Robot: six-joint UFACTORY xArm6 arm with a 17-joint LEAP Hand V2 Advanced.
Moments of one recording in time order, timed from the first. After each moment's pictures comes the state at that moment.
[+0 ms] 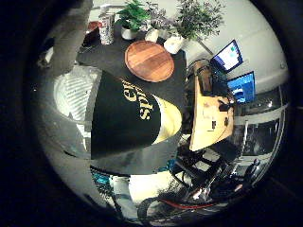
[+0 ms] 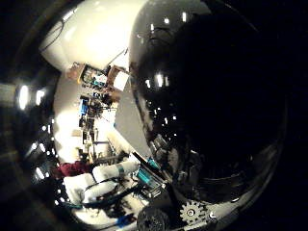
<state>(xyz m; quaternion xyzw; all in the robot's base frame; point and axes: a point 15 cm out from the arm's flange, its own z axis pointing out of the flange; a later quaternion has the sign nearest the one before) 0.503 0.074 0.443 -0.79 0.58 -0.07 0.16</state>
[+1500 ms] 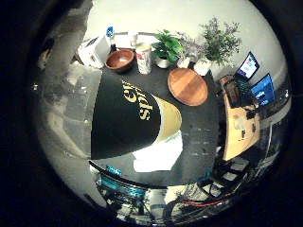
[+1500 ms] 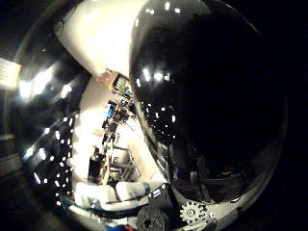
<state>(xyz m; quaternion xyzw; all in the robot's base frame) 0.508 0.238 0.524 -0.76 0.51 0.01 0.40</state>
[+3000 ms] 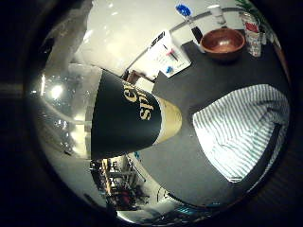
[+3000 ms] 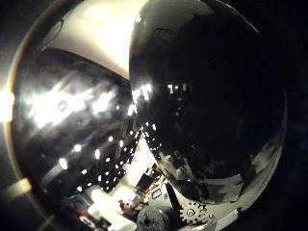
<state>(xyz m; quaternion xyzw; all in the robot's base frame) 0.503 0.479 0.395 -0.63 0.42 0.32 0.56</state>
